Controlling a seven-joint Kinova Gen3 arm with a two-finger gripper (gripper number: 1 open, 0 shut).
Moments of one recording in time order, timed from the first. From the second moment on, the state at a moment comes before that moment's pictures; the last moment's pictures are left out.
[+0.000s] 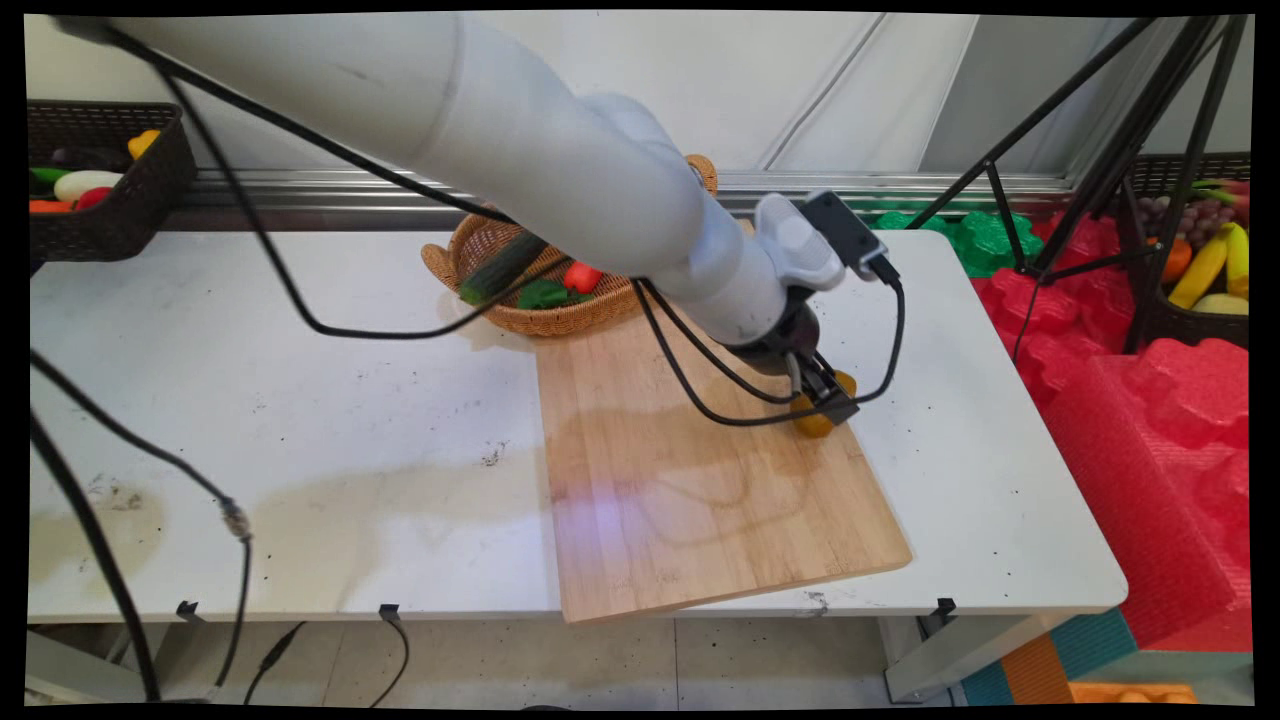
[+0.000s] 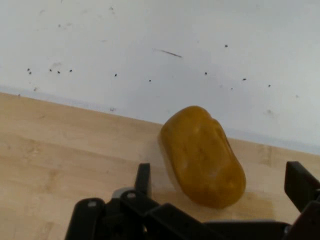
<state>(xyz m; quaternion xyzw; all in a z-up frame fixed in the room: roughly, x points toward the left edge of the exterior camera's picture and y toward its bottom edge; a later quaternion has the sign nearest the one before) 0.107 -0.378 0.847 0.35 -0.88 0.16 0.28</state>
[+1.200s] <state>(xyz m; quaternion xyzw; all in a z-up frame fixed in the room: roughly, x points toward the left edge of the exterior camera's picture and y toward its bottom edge) 0.076 -0.403 0.781 0.38 -0.87 0.18 0.26</state>
